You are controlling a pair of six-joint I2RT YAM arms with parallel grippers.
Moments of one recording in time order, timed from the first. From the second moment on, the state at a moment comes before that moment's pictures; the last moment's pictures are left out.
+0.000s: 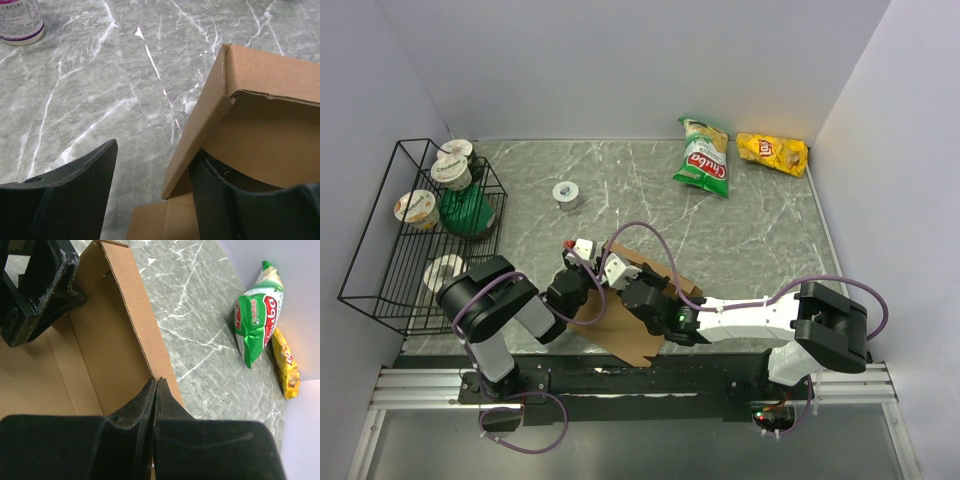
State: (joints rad) left arm -0.74 1.73 0.26 1.30 -0.39 -0.21; right arm 1.24 1.47 0.74 0.20 0.85 -0.32
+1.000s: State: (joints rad) left arm -0.72 1.60 0.21 1.25 -0.39 -0.27; right arm 1.24 1.47 0.74 0.20 0.86 -0.32
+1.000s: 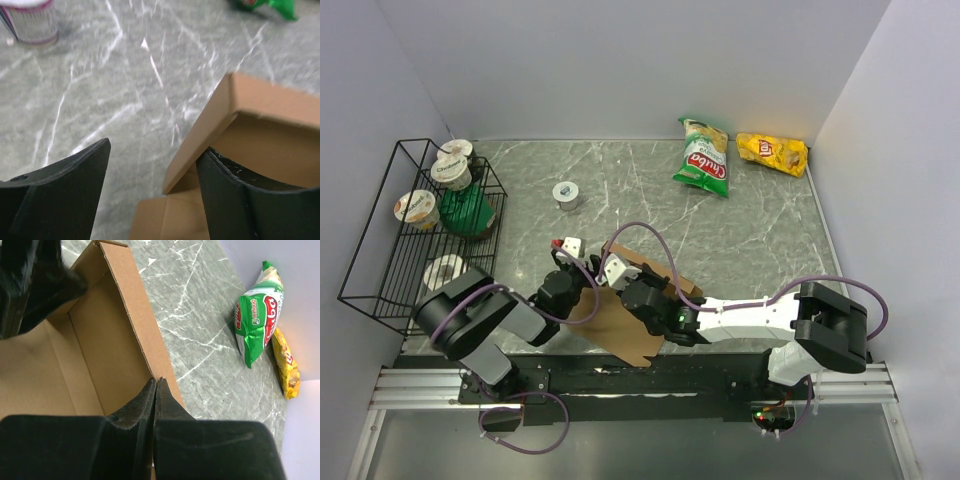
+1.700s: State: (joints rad) left arm -0.64 1.66 0.24 1.30 -0.10 -0.26; right arm 1.25 1.49 0.75 0.20 0.88 -0.33
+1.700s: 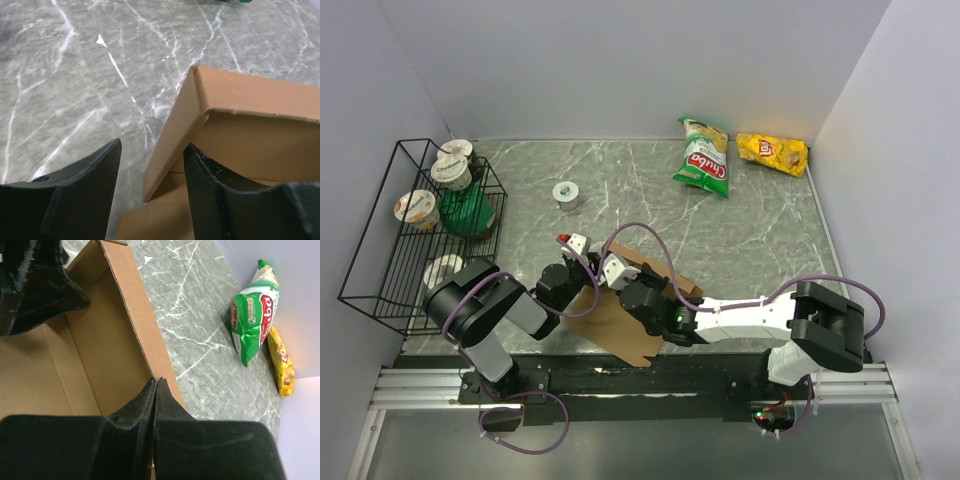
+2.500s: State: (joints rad) left arm -0.66 1.70 0.27 1.31 -0.17 -0.23; right arm 1.27 1.18 0.75 -0.27 0.70 0.00
